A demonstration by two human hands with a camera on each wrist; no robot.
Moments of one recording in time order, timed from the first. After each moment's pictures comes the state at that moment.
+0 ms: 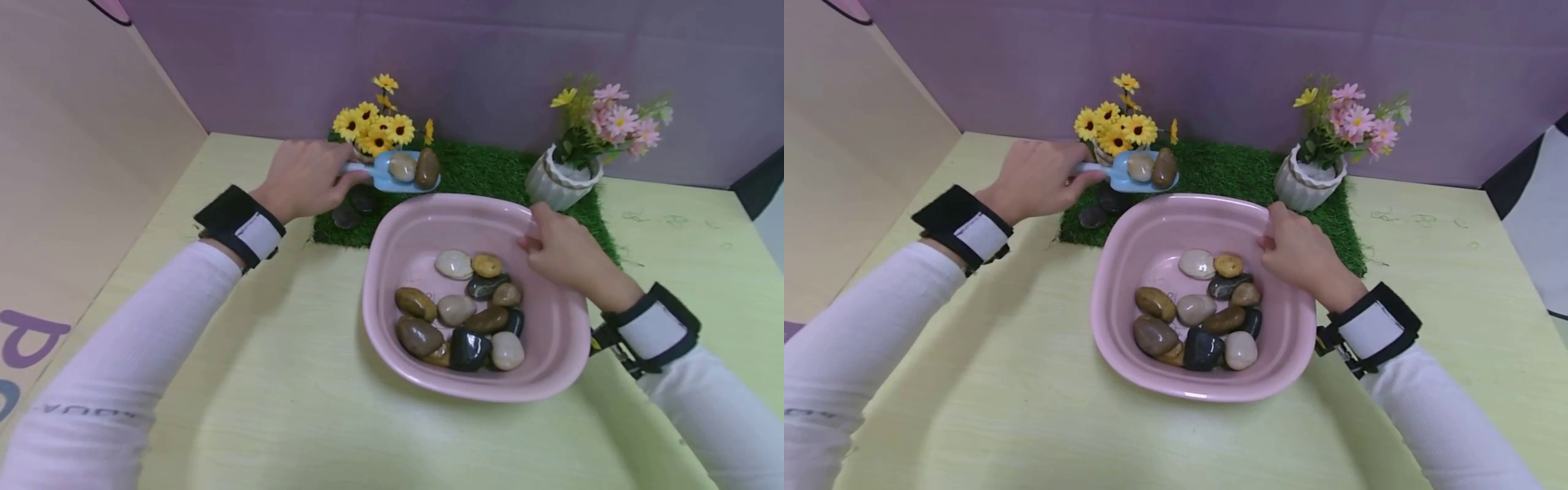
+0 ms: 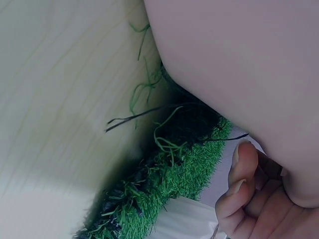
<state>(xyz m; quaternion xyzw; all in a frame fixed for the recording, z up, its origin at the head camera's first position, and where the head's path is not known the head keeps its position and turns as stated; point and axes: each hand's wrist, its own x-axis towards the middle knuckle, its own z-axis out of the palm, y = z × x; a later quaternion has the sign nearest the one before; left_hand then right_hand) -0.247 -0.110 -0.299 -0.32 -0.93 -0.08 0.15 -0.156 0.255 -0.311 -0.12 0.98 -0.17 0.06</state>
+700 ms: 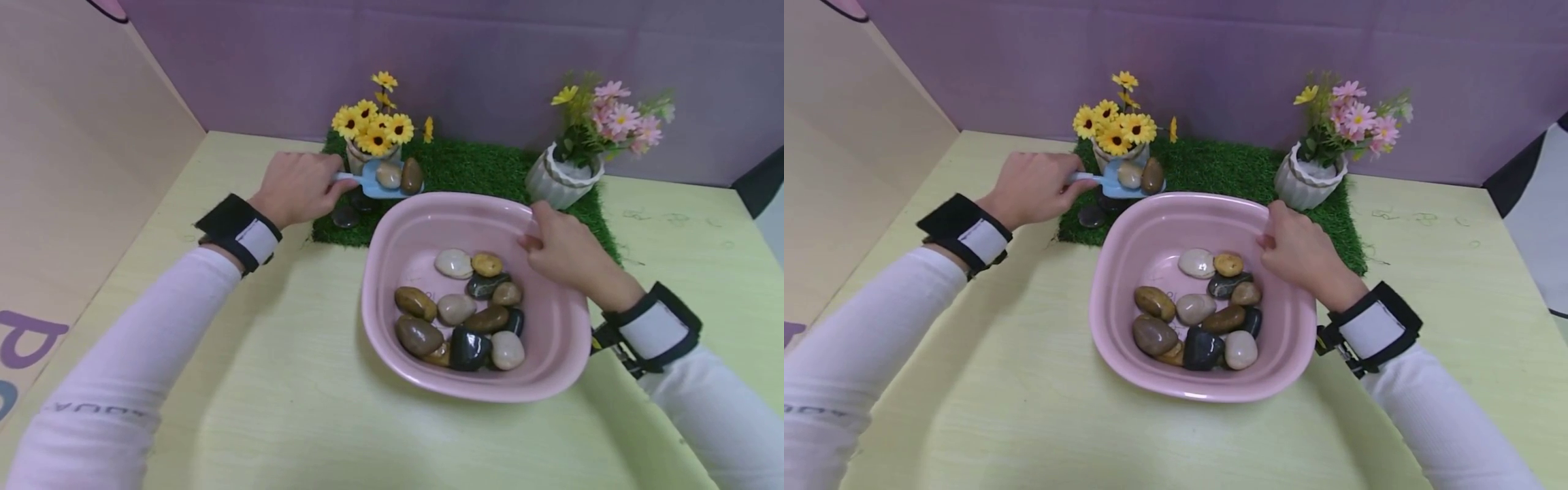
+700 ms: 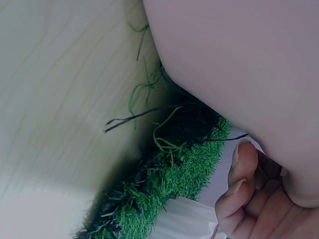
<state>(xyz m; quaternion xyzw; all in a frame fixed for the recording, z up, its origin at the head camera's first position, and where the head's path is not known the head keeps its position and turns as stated) -0.251 -0.122 -0.320 -0.30 -0.95 -0.05 0.12 -0.157 0.255 -0.311 -0.12 0.98 -0.17 0.06</state>
